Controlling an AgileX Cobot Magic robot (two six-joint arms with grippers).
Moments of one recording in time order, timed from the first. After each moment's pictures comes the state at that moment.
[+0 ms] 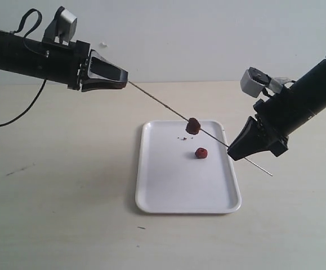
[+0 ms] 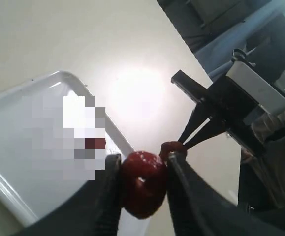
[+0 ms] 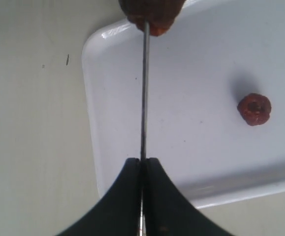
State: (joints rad) left arm -0.13 2.11 -1.53 -1.34 1.22 1.08; right arm -0.11 2.00 -1.26 0.82 1.18 -1.61
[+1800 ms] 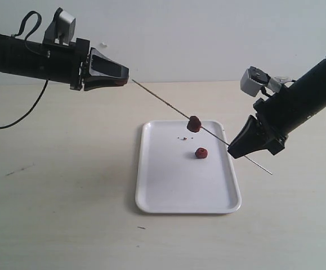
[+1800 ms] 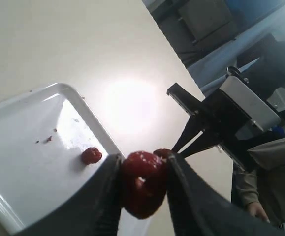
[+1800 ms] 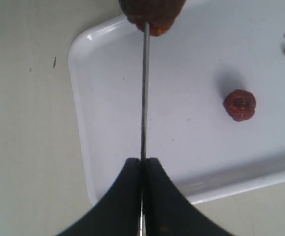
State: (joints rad) left arm -0.12 2.13 -1.53 -1.41 1.22 1.09; right arm -0.11 2.00 -1.26 0.82 1.15 -1.58
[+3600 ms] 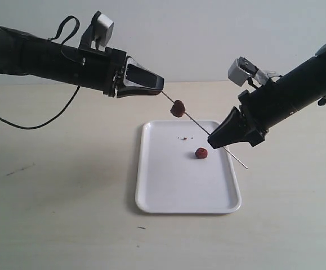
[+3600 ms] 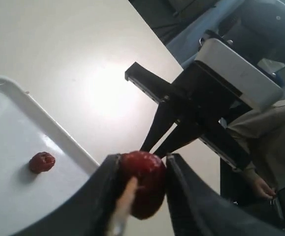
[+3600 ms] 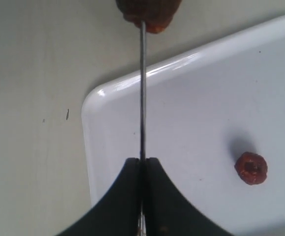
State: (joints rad) left arm -0.27 2.13 -1.53 -1.43 1.20 1.14; right arm -0.06 2.00 -1.26 0.97 1.14 -1.61
